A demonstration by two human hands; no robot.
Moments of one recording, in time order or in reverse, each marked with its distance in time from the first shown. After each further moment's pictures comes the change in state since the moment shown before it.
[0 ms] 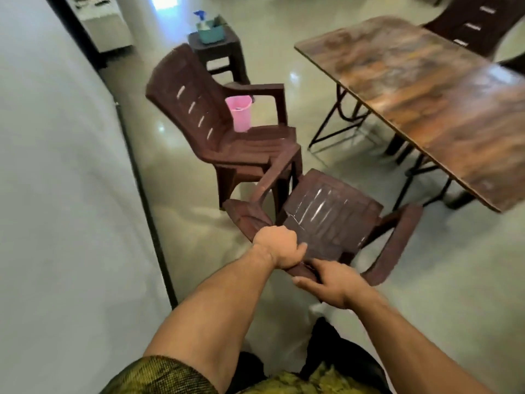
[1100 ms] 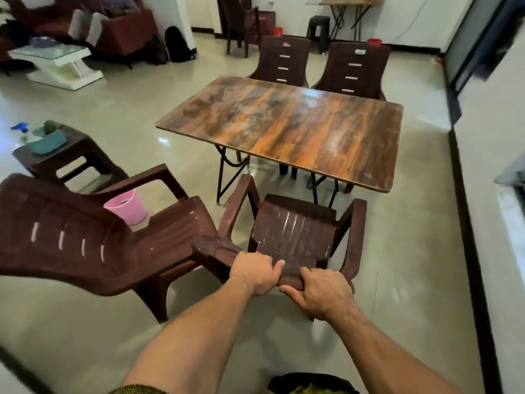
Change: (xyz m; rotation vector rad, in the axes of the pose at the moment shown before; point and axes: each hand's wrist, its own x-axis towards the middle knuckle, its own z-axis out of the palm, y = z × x) left_hand 0.155 -0.010 -0.063 0.266 0.125 0.494; right_hand 0.070 0.019 -0.047 -0.193 0.566 0.558
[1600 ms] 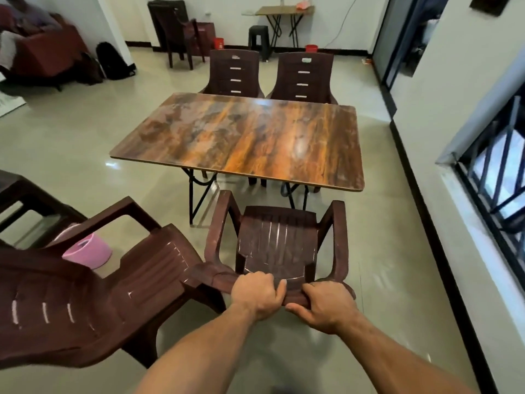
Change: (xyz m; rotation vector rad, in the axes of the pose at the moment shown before) left_hand 0.019 -0.035 -0.001 -0.048 0.064 0.172; right_hand 0.014 -0.025 -0.011 0.033 -0.015 0.127
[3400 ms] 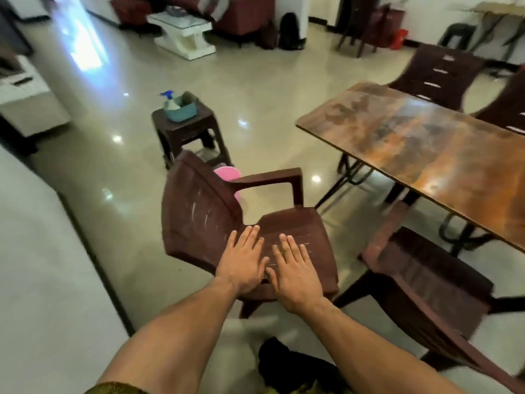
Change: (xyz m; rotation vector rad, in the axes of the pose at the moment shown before) left_hand -0.197 -0.408 -0.011 0.029 -0.017 -0.491; right_hand 0.172 -0.452 0.028 0.096 -0.069 -0.508
